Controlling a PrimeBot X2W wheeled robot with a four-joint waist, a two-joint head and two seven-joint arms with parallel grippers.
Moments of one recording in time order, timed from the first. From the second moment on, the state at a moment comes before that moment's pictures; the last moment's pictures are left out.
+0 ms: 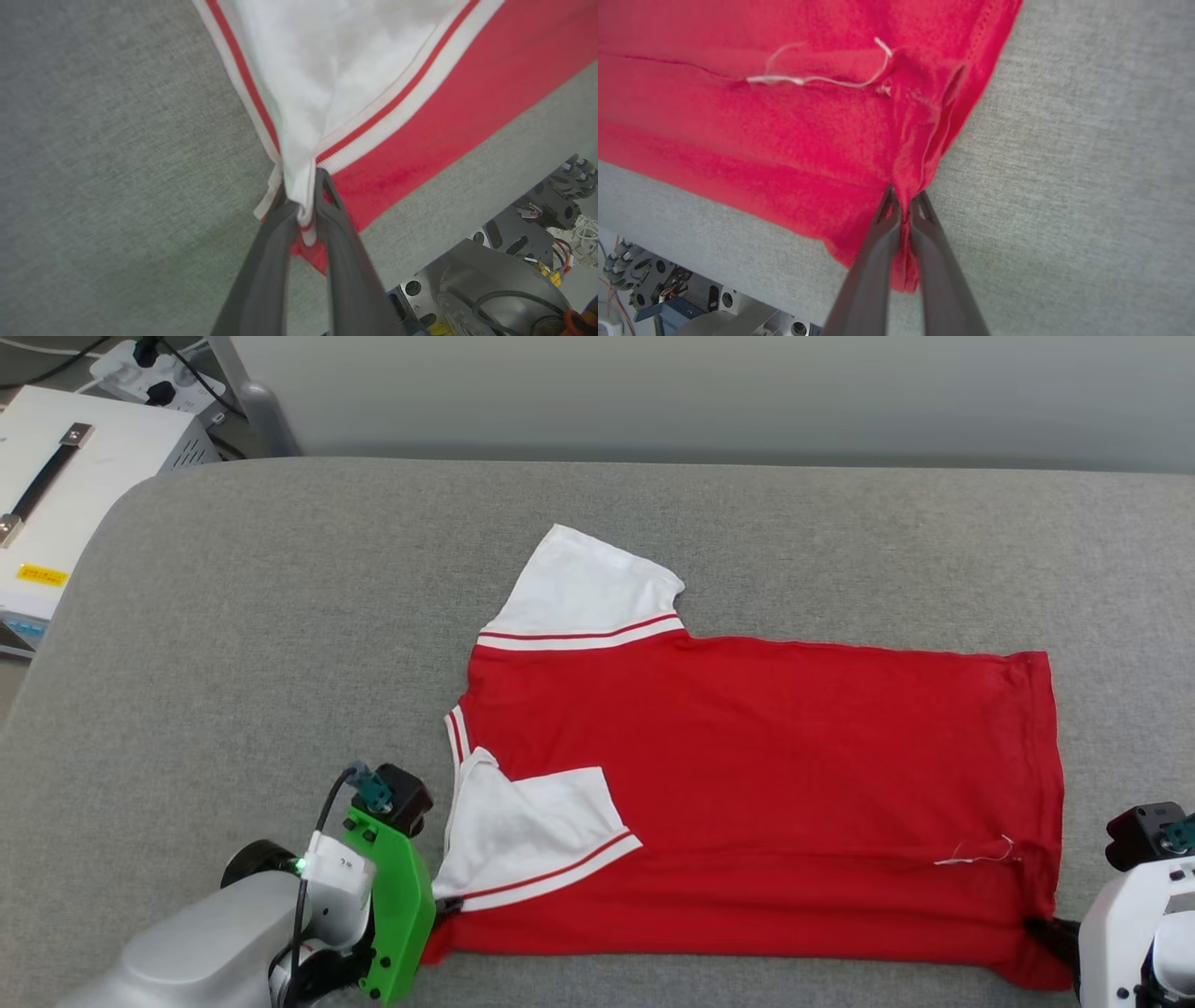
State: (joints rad) left arm -0.66 0.68 -1.27 0.36 -1.17 -0.06 0.36; right arm -0.05 -0.60 0.26 0.20 0.77 0.13 0.59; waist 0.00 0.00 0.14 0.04
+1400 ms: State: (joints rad) left arm -1.41 0.54 -1.08 0.71 -1.11 -0.12 0.51; right arm -0.27 -0.38 0.15 -0.05 0.44 0.13 0.02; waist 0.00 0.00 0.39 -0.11
